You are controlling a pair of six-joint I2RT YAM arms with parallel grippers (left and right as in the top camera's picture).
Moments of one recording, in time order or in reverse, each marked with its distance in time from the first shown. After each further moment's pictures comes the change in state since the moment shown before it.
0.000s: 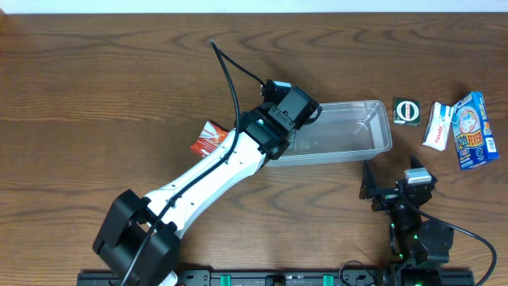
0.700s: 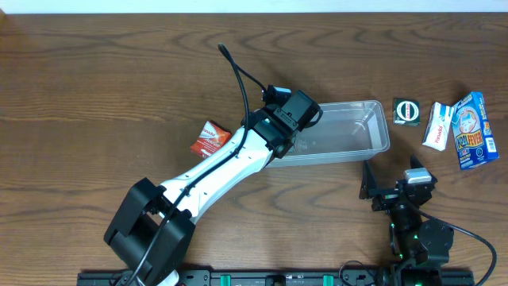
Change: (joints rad) left arm 0.000 0.064 -0.008 0.005 0.003 -0.025; right arm 0.000 0.000 0.000 0.000 0.000 0.000
